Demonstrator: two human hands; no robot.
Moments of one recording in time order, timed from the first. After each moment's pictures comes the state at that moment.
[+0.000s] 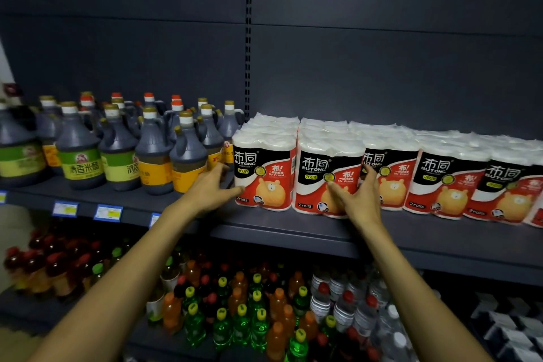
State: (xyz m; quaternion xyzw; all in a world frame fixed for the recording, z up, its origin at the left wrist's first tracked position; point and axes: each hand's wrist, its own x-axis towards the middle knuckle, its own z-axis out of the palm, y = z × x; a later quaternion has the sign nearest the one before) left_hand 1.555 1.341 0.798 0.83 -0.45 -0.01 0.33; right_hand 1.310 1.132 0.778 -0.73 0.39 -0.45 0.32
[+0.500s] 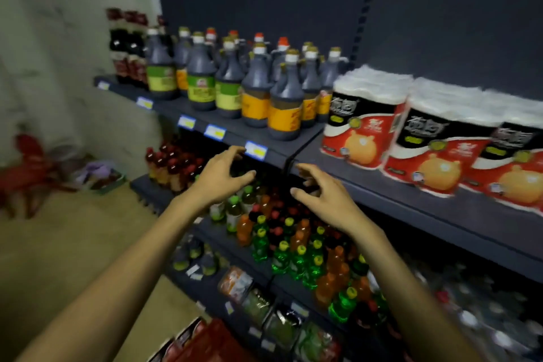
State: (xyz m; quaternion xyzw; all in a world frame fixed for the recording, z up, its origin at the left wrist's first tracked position) left_hand 1.521 1.503 0.726 0.87 -0.33 0.03 0.37; right_hand 1.377 1.292 0.736 -0.93 0.04 -0.13 0.35
